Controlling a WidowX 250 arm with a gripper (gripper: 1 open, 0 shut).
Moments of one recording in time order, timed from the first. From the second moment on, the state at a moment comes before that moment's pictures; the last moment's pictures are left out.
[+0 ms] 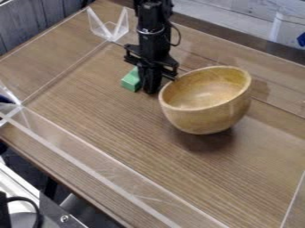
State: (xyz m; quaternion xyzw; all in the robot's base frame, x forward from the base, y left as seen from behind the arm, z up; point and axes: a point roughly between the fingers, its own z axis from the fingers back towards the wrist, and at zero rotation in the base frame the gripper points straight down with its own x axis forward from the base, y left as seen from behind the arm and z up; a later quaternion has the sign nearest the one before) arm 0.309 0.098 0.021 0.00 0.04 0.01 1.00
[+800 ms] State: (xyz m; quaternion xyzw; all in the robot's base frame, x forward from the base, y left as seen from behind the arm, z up) arm 0.297 0.114 0.041 -0.02 0.04 0.03 1.00
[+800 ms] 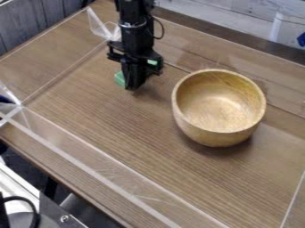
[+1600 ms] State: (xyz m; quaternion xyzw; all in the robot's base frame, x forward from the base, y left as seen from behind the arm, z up) arm 0.288 0.133 0.059 -0.01 0.03 0.05 1.00
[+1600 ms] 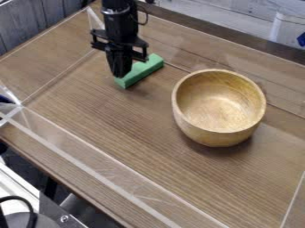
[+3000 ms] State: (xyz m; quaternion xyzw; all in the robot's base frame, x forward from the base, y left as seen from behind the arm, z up) arm 0.275 0.179 0.033 0.00 0.04 0.11 0.99
